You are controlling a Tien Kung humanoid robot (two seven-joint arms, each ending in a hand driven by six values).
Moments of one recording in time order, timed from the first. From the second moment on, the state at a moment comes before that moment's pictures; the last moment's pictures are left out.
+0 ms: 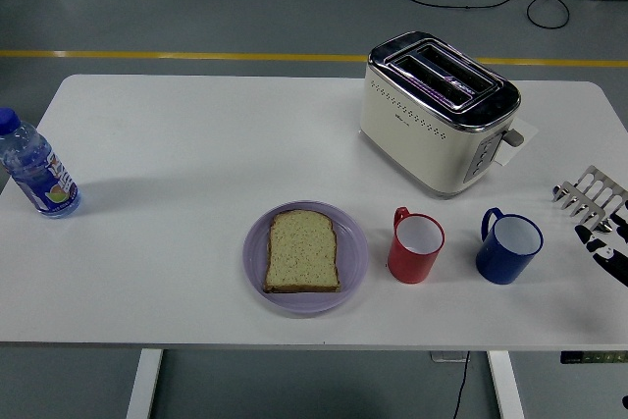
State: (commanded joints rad) left arm -0.07 0.01 -0.28 -0.19 0.36 0.15 -0.03; right arm -0.14 -0.24 1.43 1.34 -1.24 -0.28 0.26
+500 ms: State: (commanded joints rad) left arm -0.07 0.01 -0.27 -0.19 0.36 0.15 -0.03; right arm -0.16 -0.24 1.32 1.35 -1.28 -0.28 0.28
